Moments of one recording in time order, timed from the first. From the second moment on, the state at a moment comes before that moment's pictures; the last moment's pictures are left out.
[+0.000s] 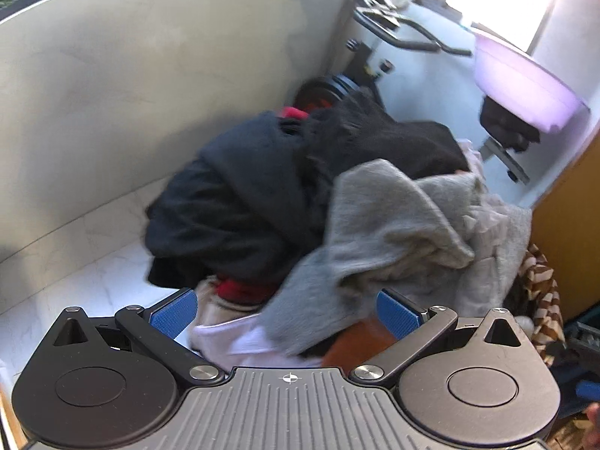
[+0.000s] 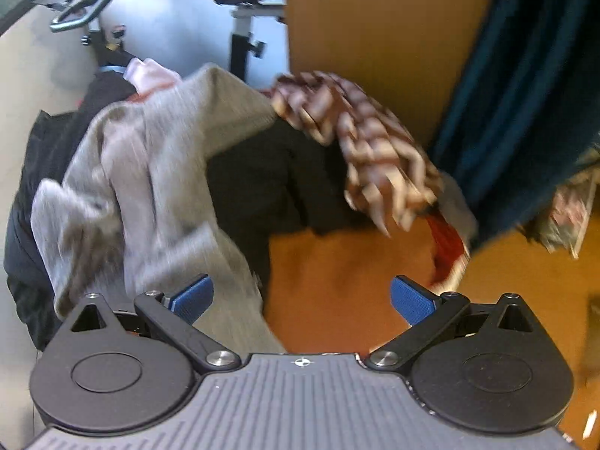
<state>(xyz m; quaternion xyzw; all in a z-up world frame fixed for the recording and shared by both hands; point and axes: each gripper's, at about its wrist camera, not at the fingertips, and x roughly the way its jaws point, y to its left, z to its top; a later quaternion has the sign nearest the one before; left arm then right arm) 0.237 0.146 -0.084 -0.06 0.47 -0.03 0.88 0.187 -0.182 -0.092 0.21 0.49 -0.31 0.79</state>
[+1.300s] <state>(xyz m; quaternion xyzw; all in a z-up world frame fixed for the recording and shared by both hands) 0.466 0.053 -0.216 -0.02 0.54 -0.19 0.82 0.307 -0.248 -0.213 0.21 0.43 -0.29 0.83</state>
